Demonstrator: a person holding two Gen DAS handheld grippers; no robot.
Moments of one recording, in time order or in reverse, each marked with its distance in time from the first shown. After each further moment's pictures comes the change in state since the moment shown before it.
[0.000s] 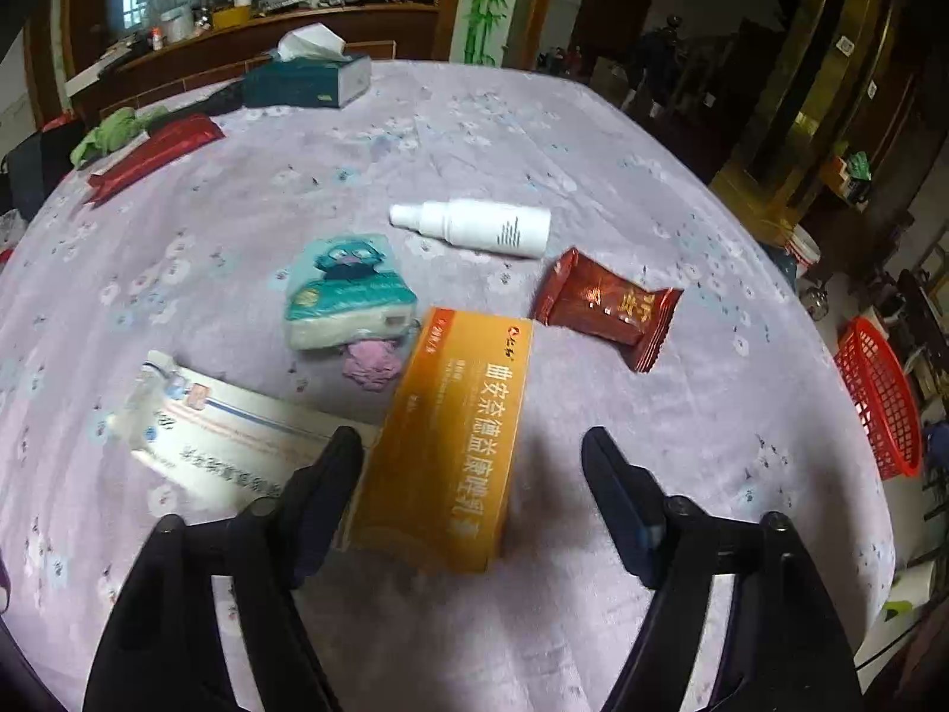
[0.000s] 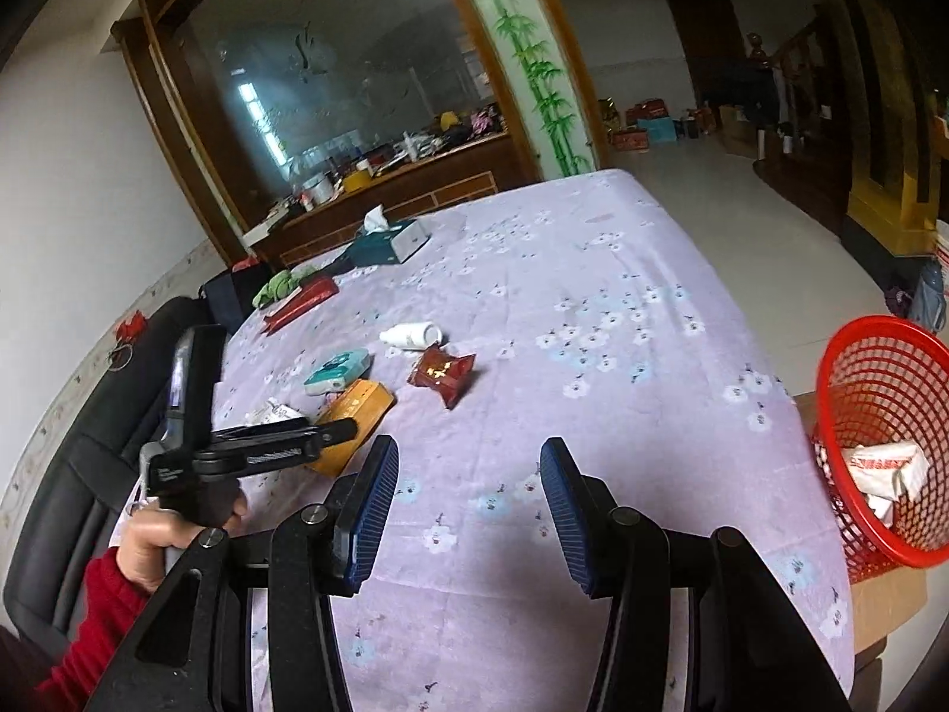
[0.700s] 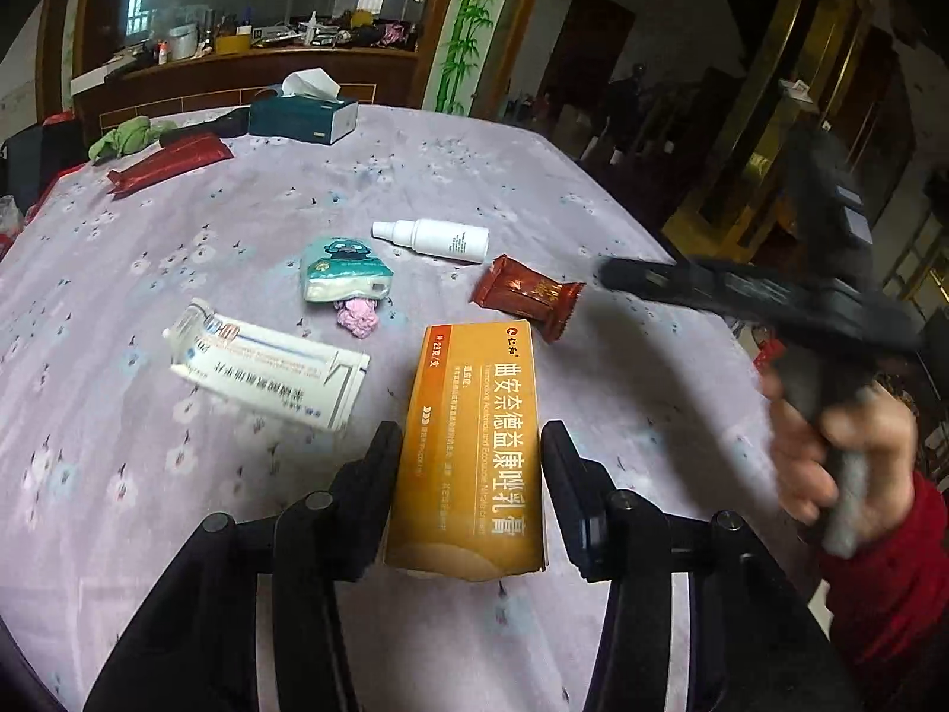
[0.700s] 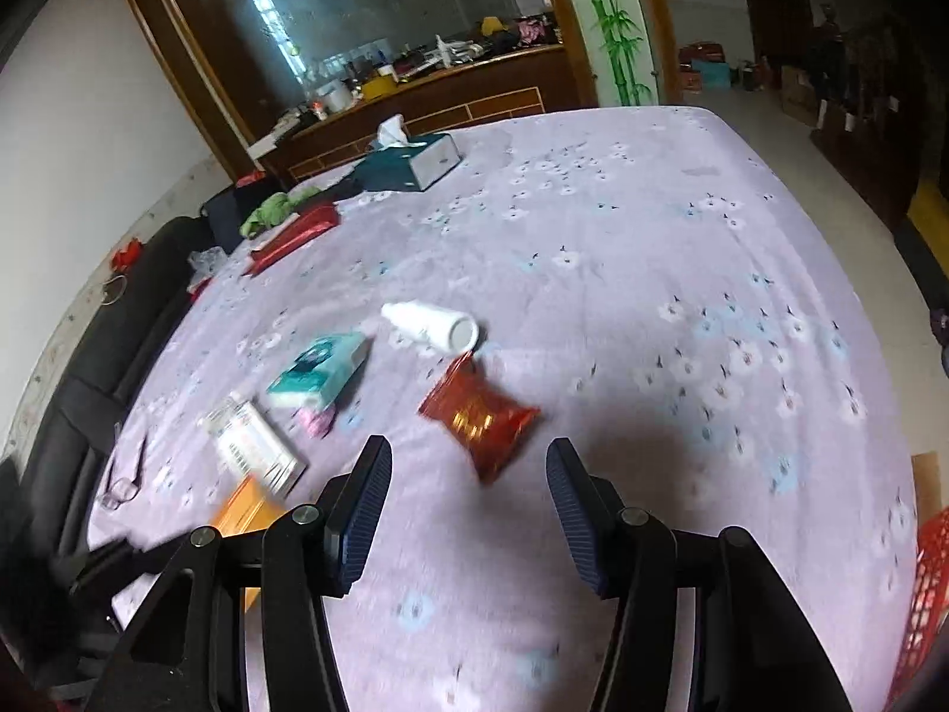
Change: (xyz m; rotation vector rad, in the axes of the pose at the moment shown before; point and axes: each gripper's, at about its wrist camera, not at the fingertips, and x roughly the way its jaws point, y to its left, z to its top) left arm -0.080 -0.002 -0.052 -0.023 -0.135 -0.122; right arm 0.154 0.020 0.064 -0.080 0.221 0.026
